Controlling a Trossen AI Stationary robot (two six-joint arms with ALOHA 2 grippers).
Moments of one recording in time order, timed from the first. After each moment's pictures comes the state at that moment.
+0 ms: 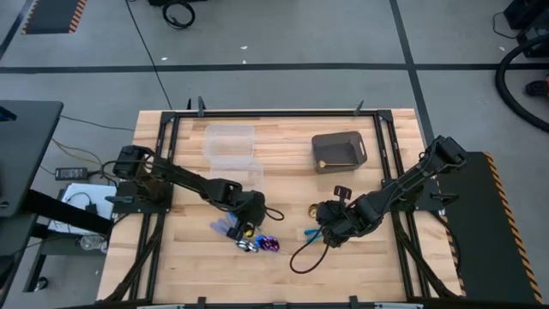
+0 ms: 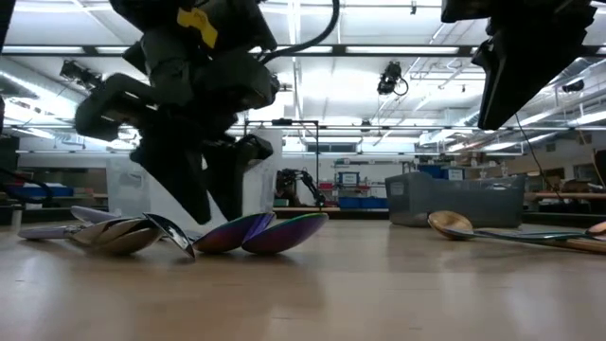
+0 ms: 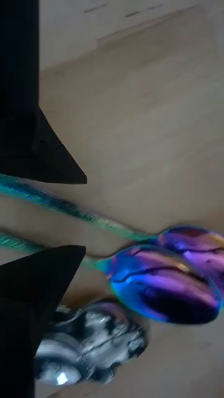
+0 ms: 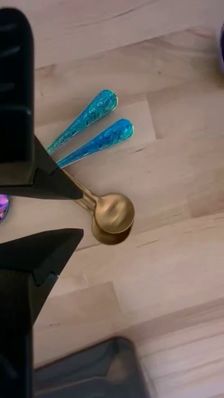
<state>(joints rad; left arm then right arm) -0.19 1.76 0.95 -0.24 0.17 0.22 0.54 1.57 1.12 -0.92 0.43 0.77</state>
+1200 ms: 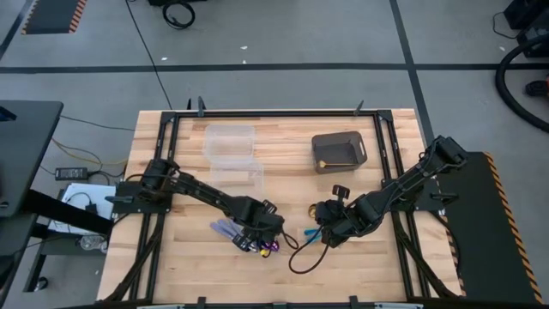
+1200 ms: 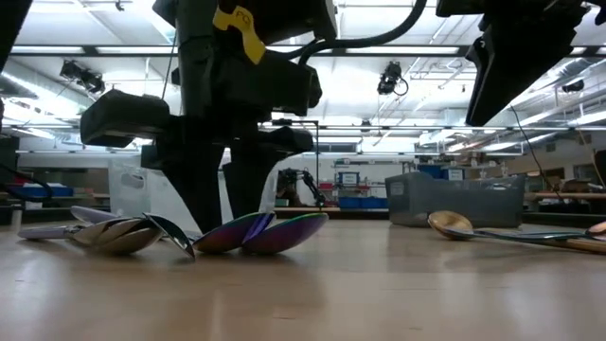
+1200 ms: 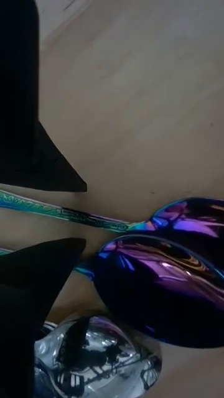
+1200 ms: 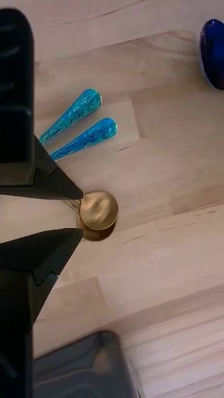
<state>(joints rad) -0.29 2.04 1.38 -0.69 -0.04 0.38 0.54 1.57 1.12 -0.89 0.48 0.74</state>
